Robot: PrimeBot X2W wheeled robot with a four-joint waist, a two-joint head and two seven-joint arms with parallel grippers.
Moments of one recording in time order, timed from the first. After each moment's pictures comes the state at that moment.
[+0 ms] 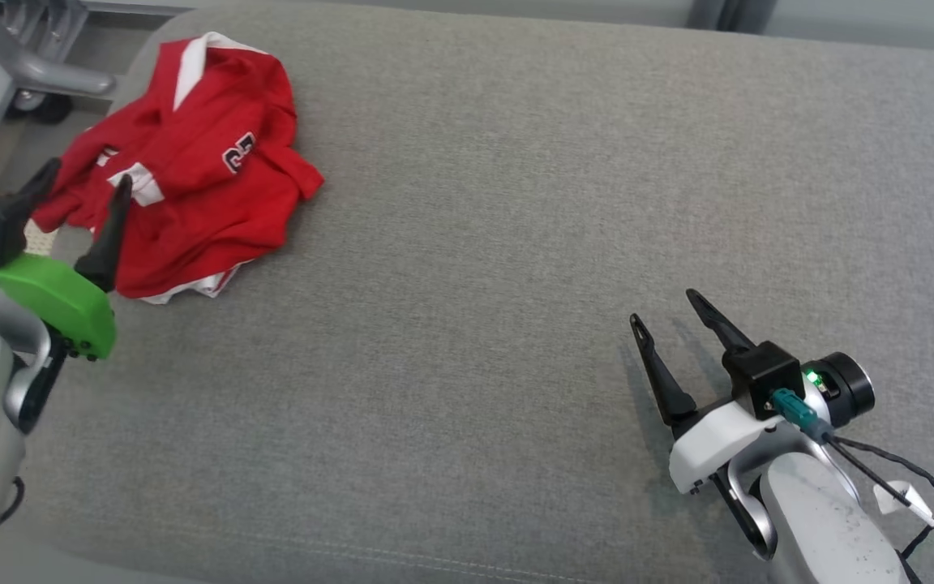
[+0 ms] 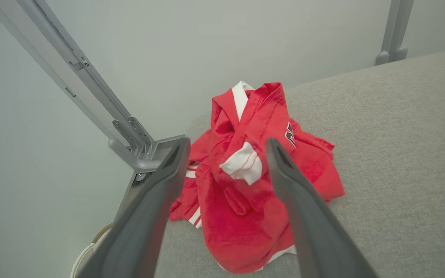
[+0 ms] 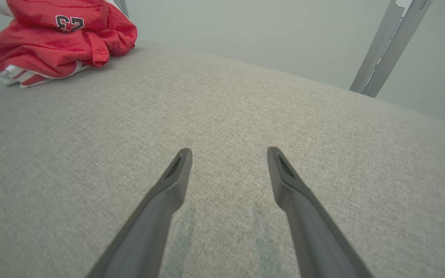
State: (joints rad) left arm -0.73 0.54 -0.56 0.69 -0.53 -0.13 -0.23; right arm -0.28 -0.11 0.21 0.40 0.00 0.13 -0.26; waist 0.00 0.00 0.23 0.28
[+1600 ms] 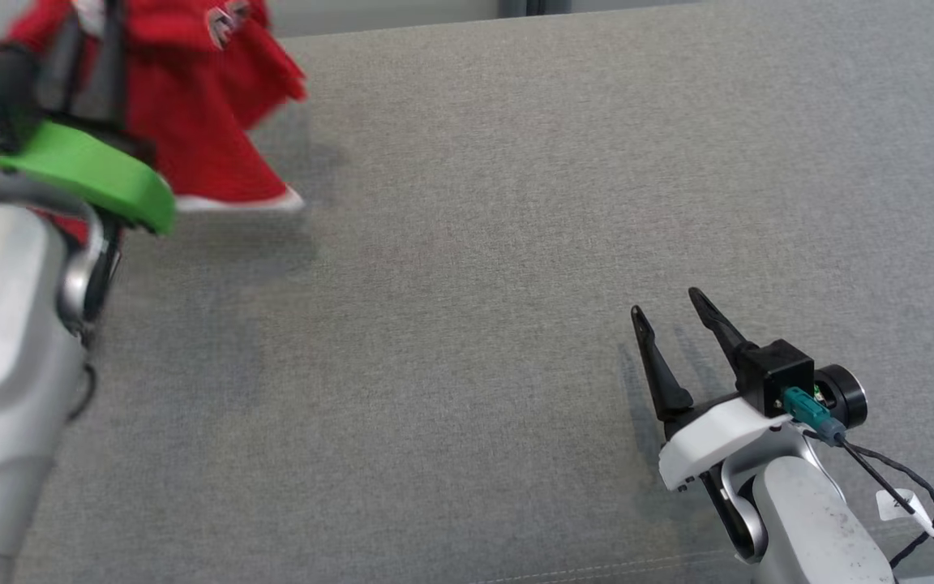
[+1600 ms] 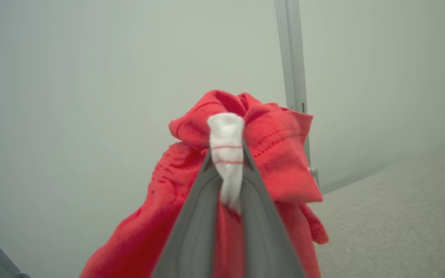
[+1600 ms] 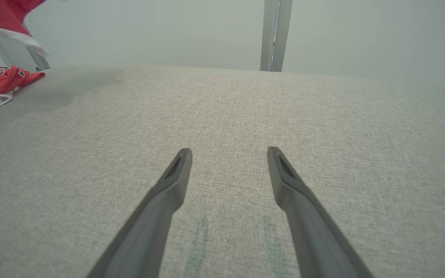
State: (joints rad) left arm -0.93 0.50 -0.57 0.51 -0.56 -0.03 -0.26; right arm -0.27 -0.05 0.16 0.38 0.06 0.13 -0.26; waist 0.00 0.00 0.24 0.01
